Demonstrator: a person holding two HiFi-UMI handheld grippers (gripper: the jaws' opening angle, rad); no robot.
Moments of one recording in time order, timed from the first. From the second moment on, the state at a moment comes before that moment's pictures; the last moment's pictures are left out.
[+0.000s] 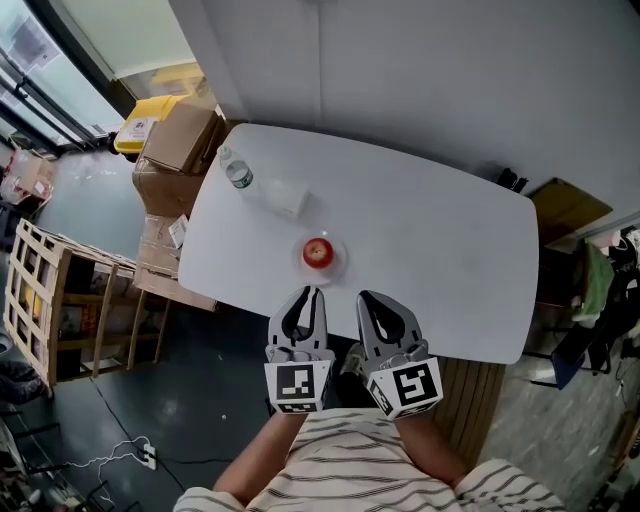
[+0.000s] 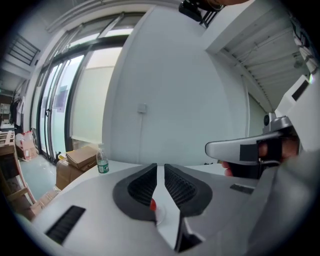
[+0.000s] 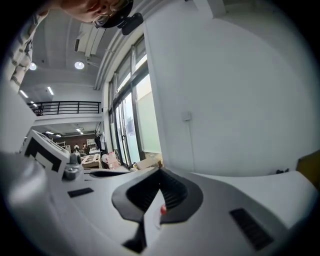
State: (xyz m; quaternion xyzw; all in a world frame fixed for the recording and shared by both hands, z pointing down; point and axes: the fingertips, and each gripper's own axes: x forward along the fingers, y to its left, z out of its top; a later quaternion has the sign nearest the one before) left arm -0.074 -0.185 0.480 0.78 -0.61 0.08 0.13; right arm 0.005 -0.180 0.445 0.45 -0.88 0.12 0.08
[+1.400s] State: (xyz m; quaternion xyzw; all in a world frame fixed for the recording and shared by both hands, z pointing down) left arm -0.073 -0.243 0.670 0.76 -0.60 0.19 0.18; right arm 0.028 -0.174 0.471 0.47 -0.86 0.14 0.10
